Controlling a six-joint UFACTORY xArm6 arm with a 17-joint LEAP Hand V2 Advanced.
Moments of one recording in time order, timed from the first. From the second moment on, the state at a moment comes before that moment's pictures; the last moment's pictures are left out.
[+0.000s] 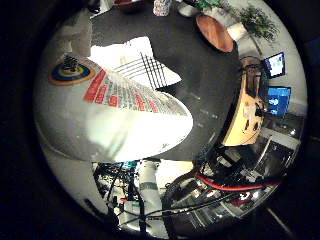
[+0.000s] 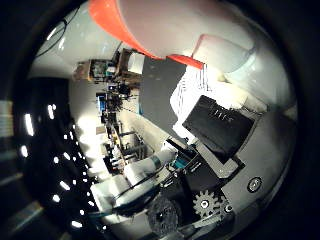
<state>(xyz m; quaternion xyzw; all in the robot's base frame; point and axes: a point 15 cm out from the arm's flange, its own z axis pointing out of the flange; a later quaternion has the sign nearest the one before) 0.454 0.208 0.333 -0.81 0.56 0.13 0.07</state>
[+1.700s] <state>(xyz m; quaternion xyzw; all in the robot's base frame) 0.423 0.401 0.421 -0.72 0.39 0.24 0.52</state>
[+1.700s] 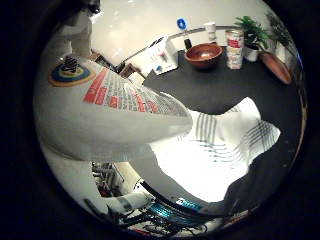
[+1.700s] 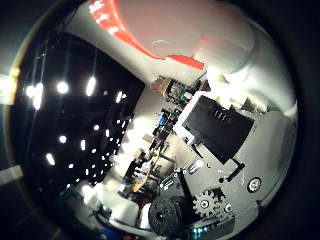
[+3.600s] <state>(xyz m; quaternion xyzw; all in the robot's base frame) 0.479 0.526 0.274 -0.69 0.33 0.40 0.49</state>
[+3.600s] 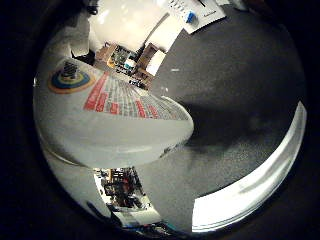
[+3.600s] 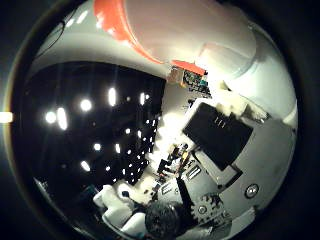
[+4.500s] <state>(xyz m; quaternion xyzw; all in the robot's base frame) 0.476 0.493 0.304 -0.78 0.33 0.34 0.41</state>
